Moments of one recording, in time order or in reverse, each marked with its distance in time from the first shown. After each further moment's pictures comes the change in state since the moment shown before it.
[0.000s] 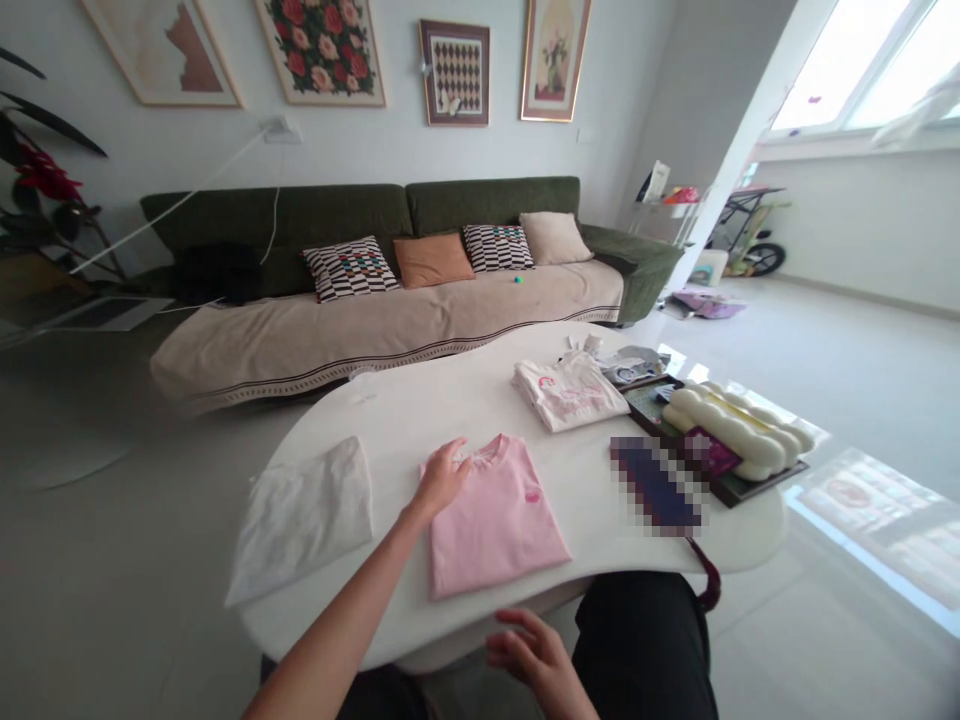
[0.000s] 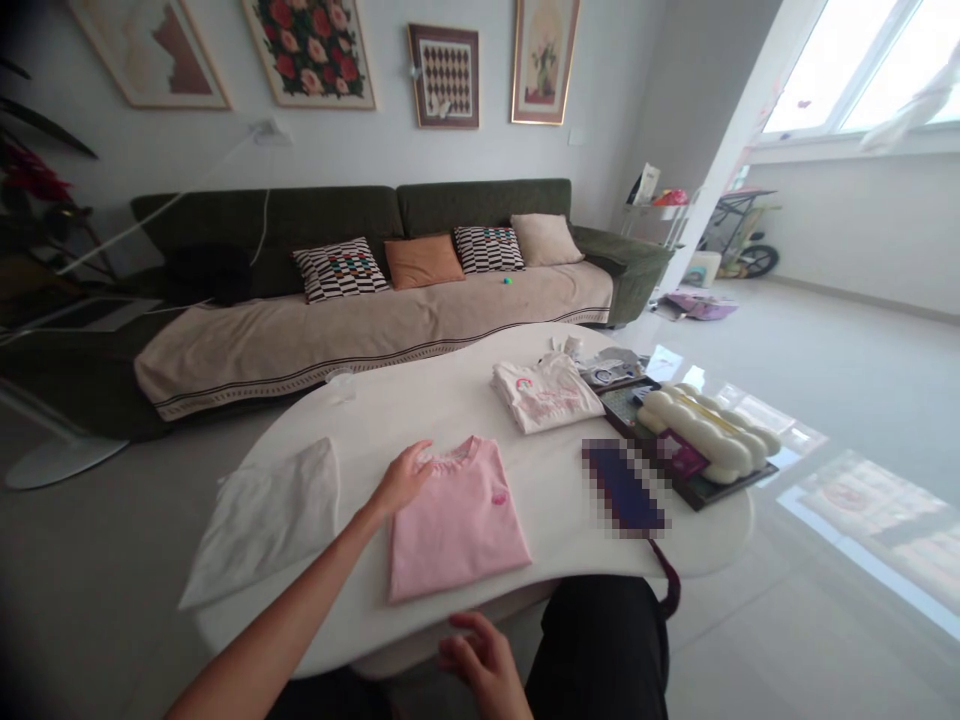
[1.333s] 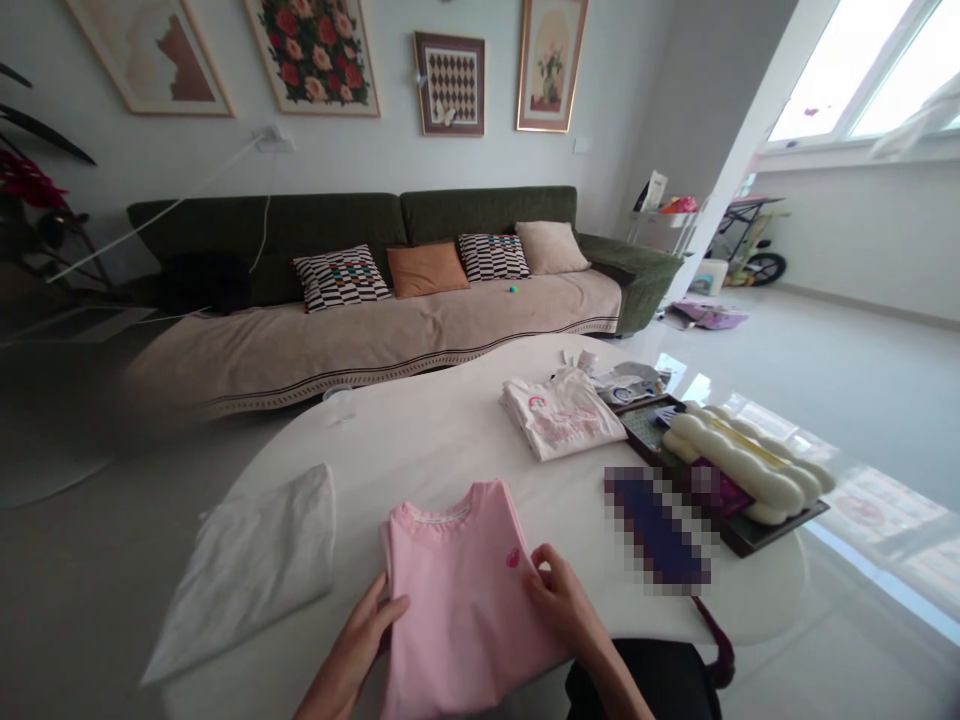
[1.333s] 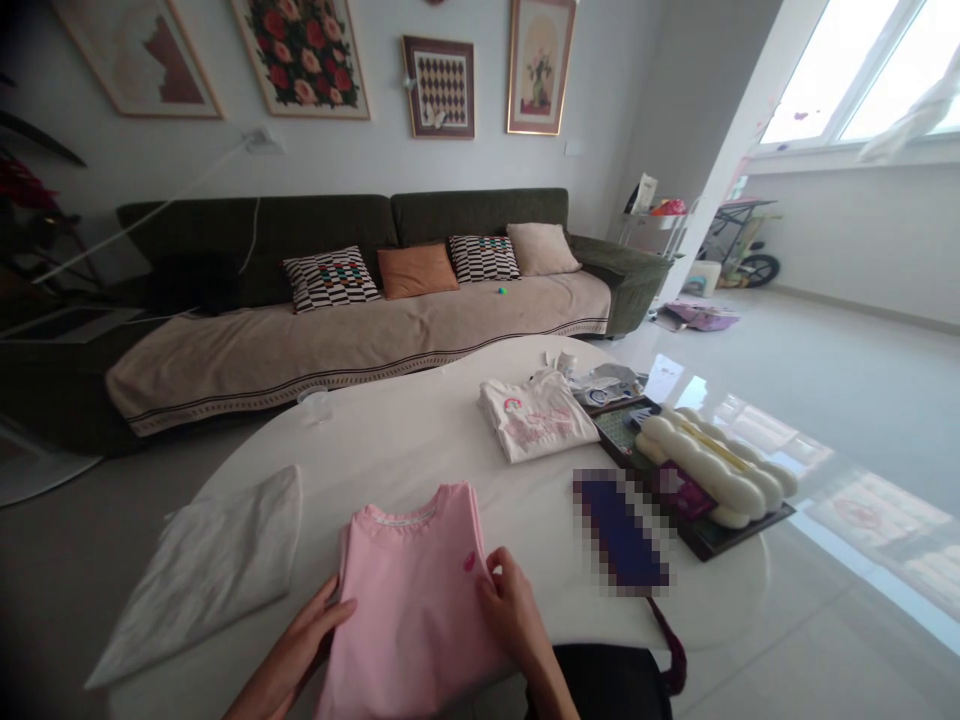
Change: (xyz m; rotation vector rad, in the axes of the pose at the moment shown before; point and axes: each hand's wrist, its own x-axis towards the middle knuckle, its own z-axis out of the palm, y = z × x) left_hand -0.116 -0.019 -0.021 -0.165 0.000 -0.638; right_hand 0.082 -0.100 -0.062 -0.640 0.164 -0.186
